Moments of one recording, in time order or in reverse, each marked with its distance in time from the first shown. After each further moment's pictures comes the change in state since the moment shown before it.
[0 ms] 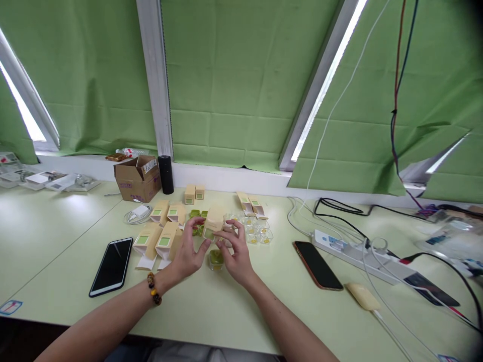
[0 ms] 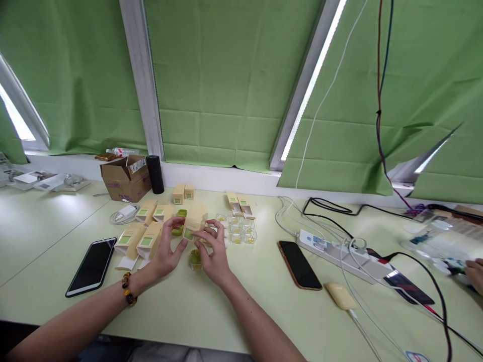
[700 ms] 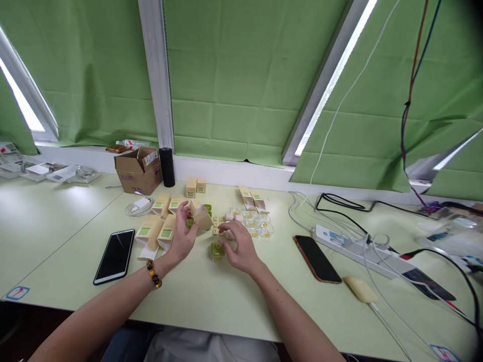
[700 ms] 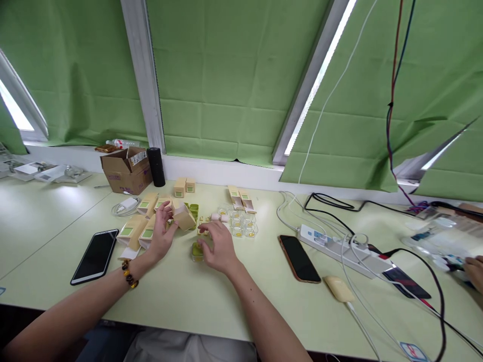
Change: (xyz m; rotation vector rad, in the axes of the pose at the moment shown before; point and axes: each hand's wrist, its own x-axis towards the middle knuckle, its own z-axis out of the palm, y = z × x) left_hand 0.016 -0.012 -0.007 -0.242 0.159 -0.251; right_hand 0.011 -0.006 -0.023 -0.369 -0.228 -0.128
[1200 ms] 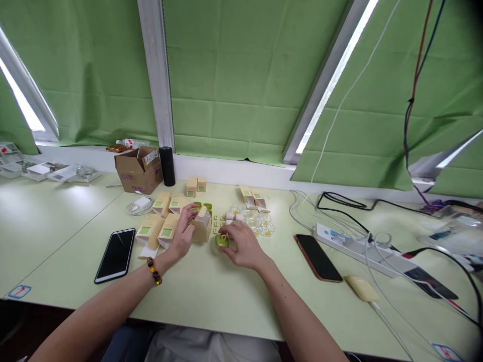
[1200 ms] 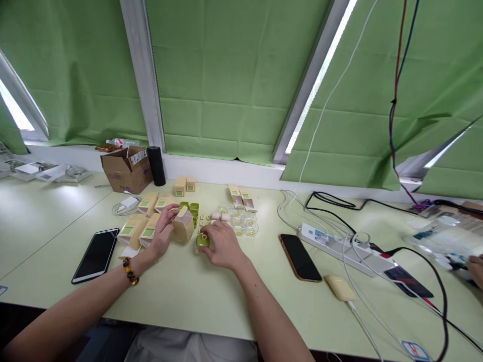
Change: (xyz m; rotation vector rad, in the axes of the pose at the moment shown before) left_hand 0.002 -0.004 -0.009 -0.074 -0.109 -0.051; right_hand 0.004 0.009 -0.016 -0.238 -0.269 0.016
